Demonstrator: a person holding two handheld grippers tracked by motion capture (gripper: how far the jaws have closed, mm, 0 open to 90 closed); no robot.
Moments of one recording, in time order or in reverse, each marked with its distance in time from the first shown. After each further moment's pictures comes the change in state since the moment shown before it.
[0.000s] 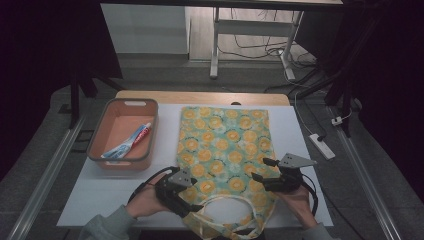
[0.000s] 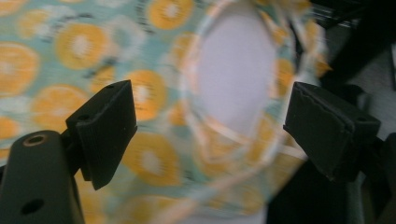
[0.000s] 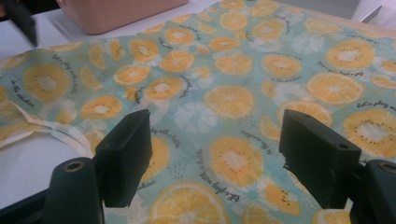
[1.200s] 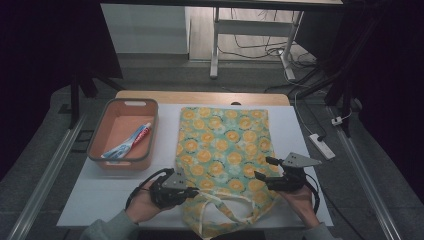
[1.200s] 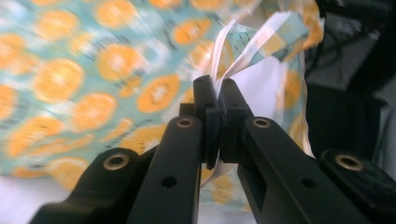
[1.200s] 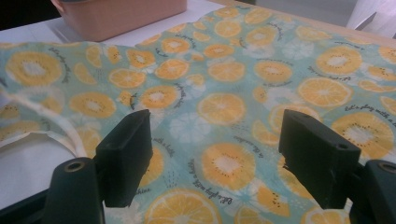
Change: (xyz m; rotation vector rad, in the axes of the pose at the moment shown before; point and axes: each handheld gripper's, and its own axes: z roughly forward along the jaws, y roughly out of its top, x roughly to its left) left arm -0.006 0.003 -0.019 -0.061 0.143 -0.006; right arm -0.004 0.002 -0.008 -0.025 -0.006 0.006
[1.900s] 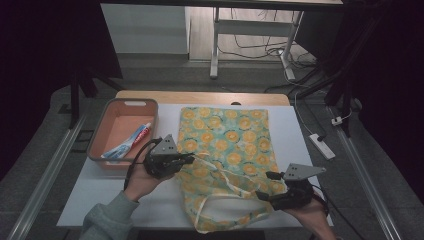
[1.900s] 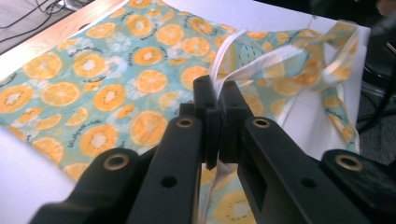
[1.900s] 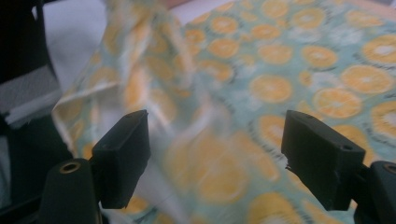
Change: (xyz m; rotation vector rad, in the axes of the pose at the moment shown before) left arm 0.051 0.026 -0.028 -0.170 0.147 -0.125; right arm 0.050 0.022 -0.037 0.168 0.117 -0.052
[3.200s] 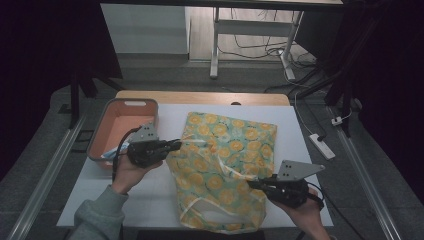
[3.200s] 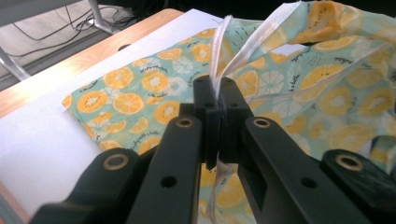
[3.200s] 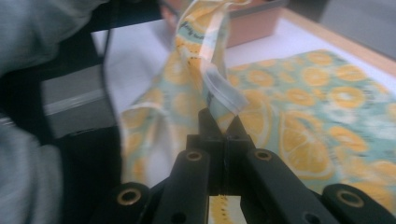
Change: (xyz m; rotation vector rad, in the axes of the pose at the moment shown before) left arm 0.030 0.001 -0.028 -0.101 0.056 -0.081; right arm 0.034 0.052 -0.013 -0.092 0.056 -0.114
